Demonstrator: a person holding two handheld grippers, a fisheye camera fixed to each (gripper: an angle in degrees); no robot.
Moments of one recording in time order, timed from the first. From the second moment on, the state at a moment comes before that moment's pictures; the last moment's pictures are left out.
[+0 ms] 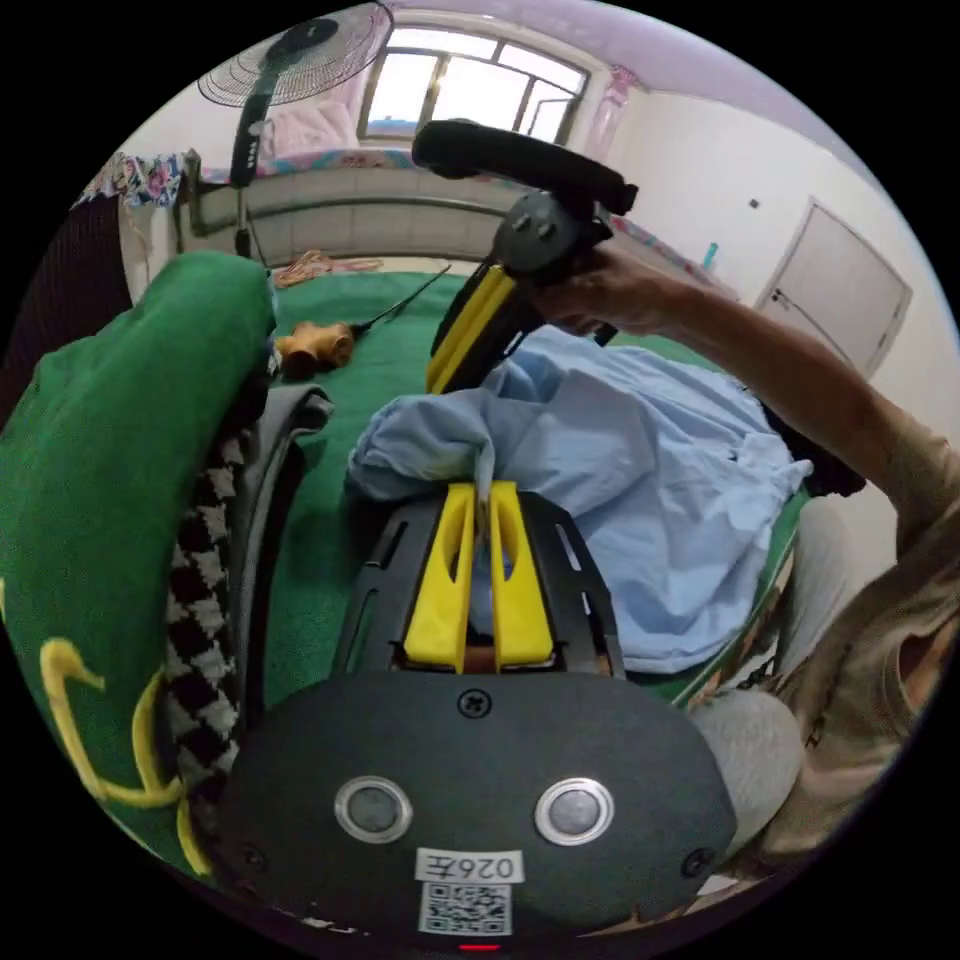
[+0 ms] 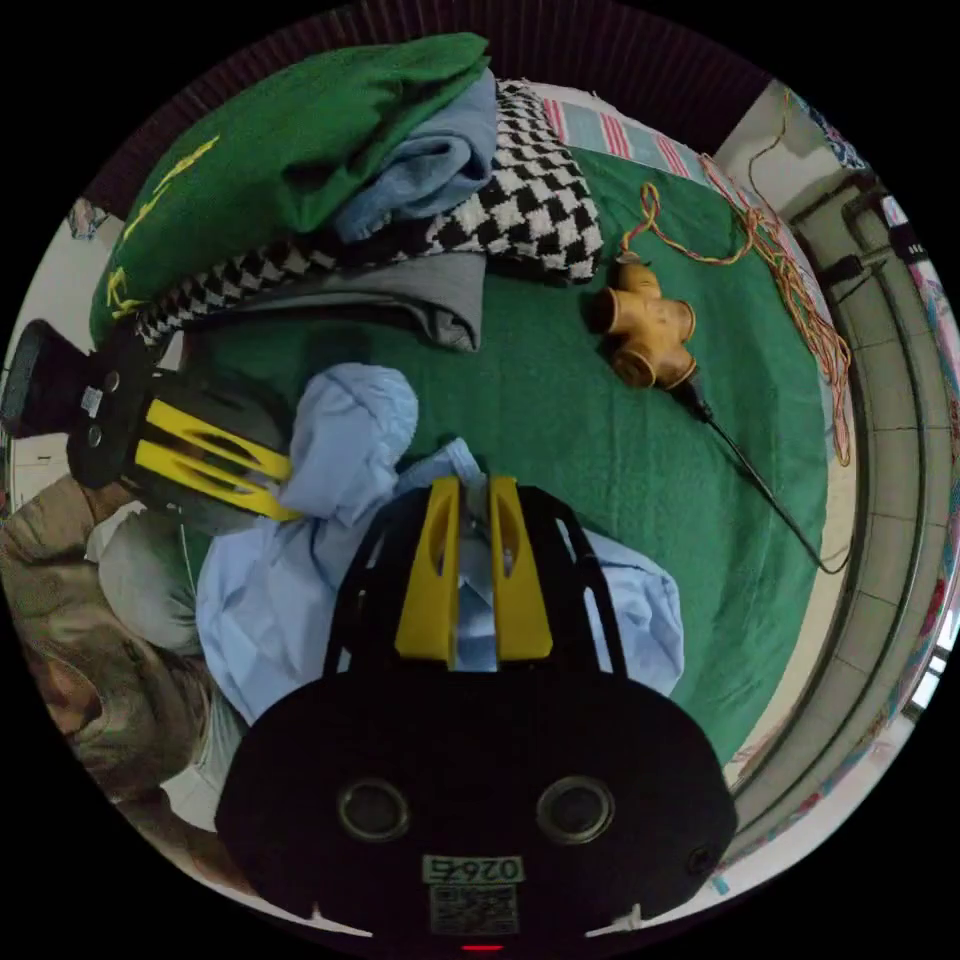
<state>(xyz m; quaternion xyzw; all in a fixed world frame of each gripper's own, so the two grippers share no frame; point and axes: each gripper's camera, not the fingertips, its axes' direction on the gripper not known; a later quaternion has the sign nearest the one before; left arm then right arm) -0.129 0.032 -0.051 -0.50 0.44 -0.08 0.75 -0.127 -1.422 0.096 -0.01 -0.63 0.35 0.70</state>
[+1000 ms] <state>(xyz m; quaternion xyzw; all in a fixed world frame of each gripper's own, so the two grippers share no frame) -0.019 0.046 -0.123 -0.52 0.33 0.13 0.78 -0.153 -1.322 0.131 -0.05 -0.53 0.61 0.58</state>
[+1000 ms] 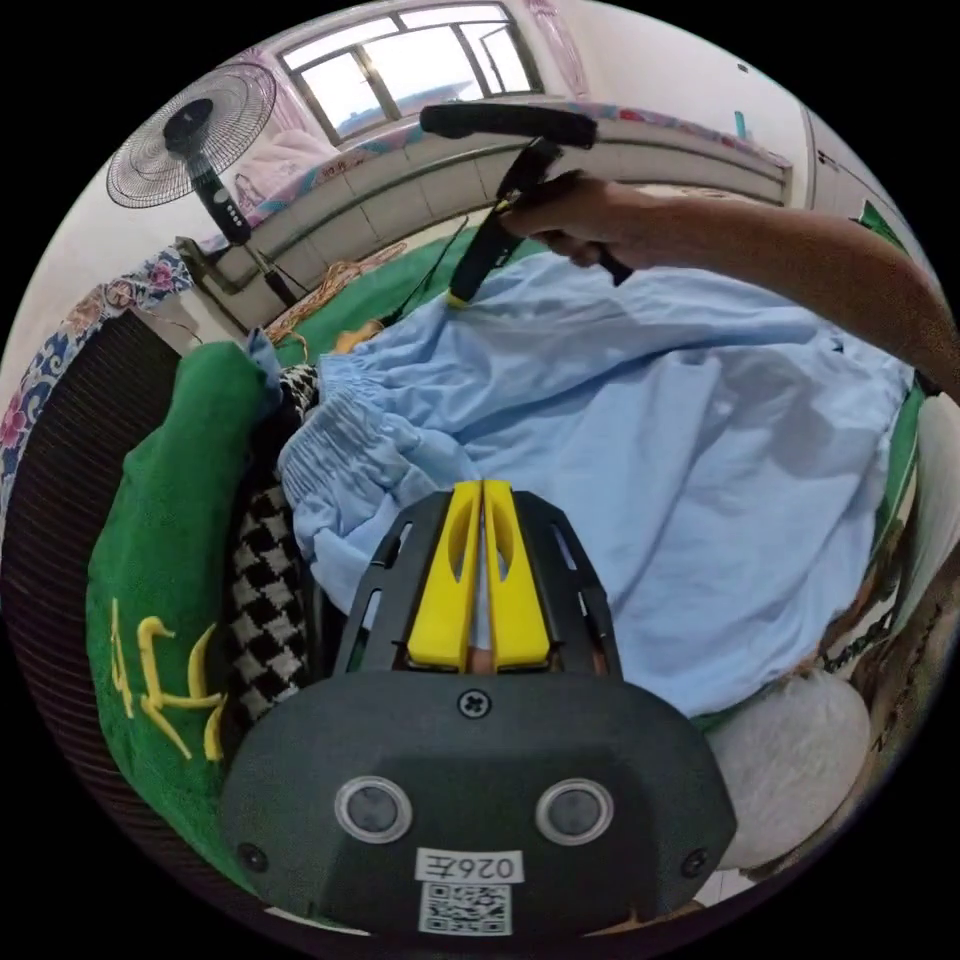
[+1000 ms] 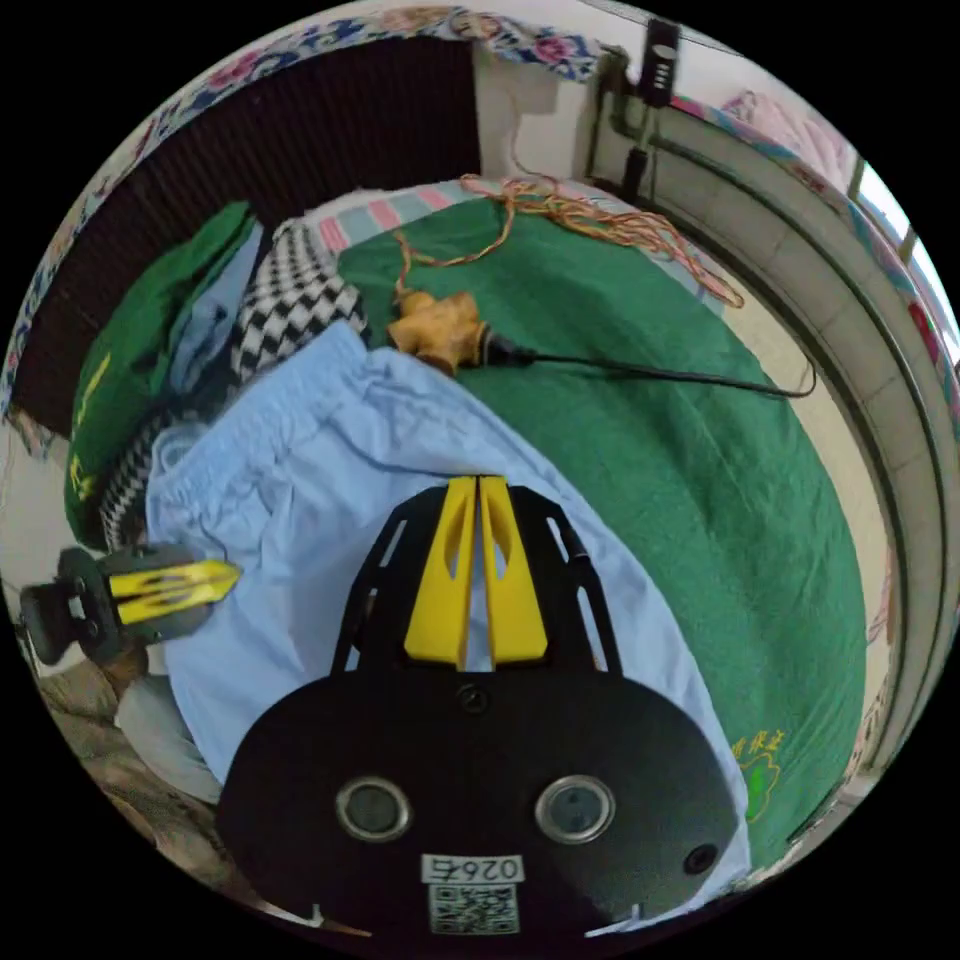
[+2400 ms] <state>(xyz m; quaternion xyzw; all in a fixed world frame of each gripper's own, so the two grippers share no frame) -0.195 0.061 -0.214 -0.41 0.32 -0.22 0.82 -0.153 -0.761 -0.755 -0.23 -0.11 0.87 0.43</state>
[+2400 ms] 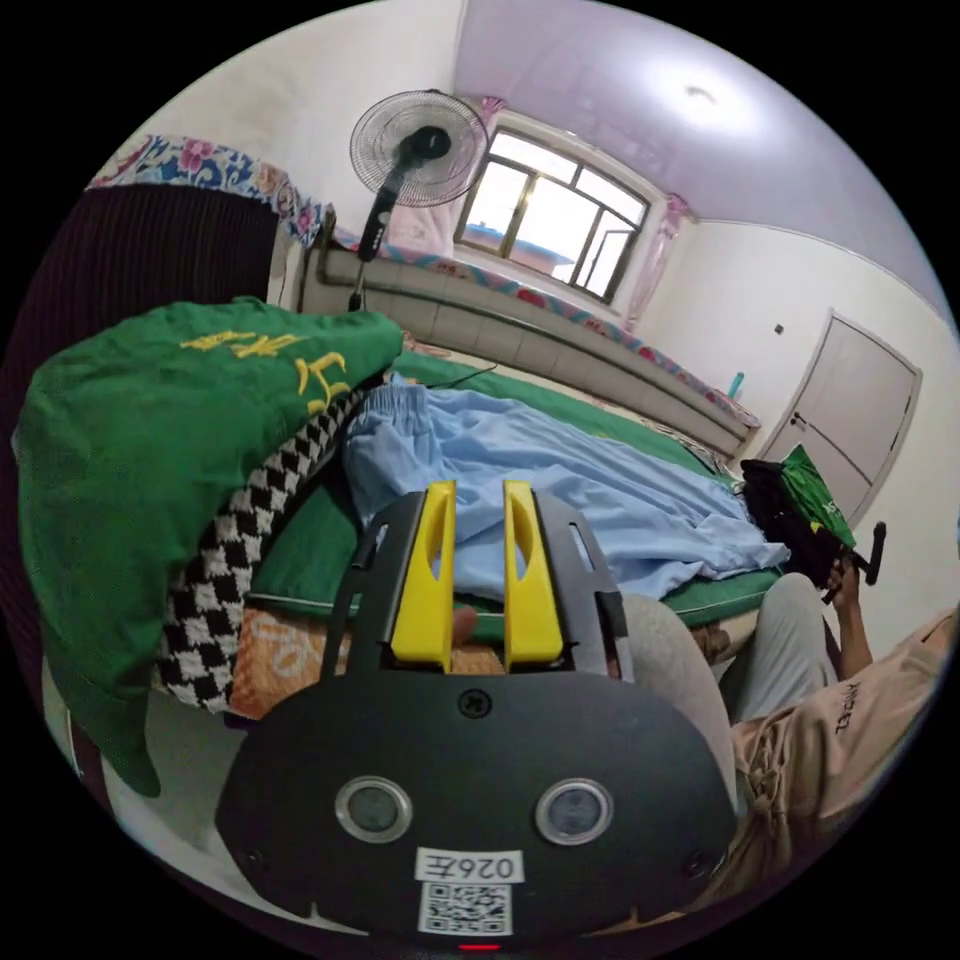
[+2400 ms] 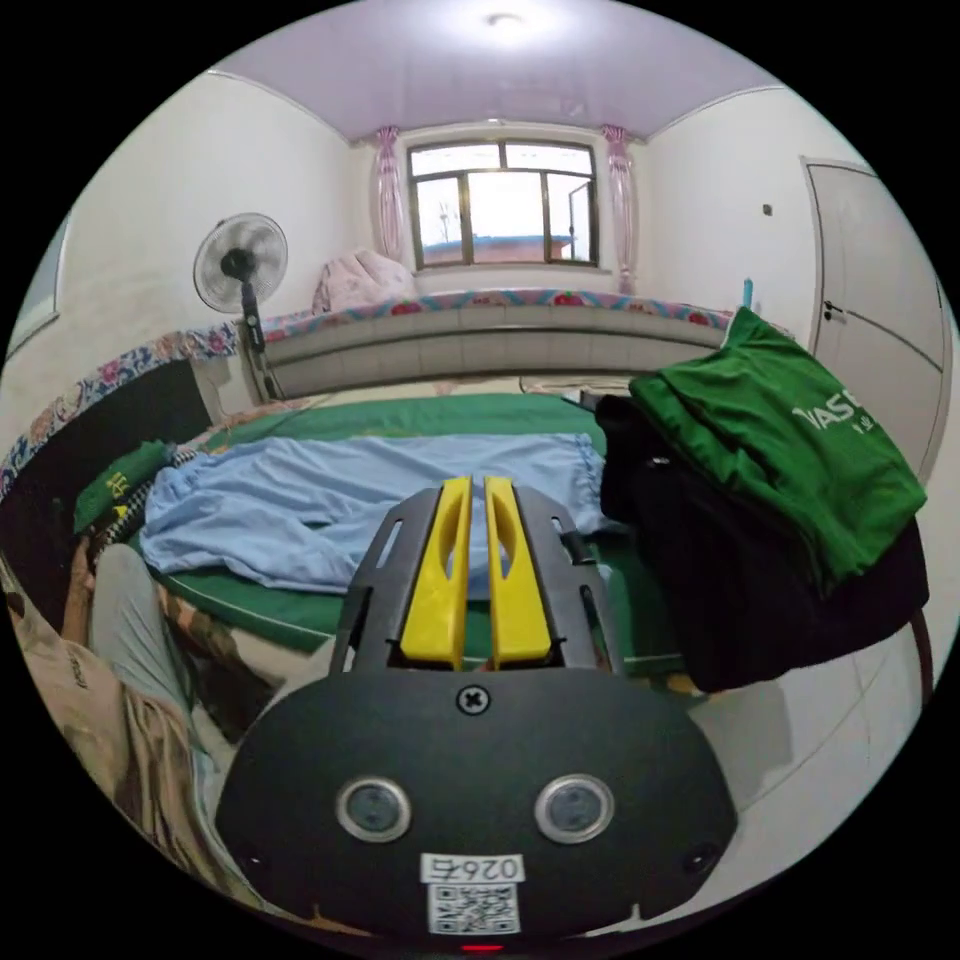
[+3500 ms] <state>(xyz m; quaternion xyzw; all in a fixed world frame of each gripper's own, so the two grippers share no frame) -0.205 0.068 -0.124 -0.51 0.38 -0.28 0.72 -0.043 -0.582 -0.962 -0.11 -0.21 0.93 0.28</state>
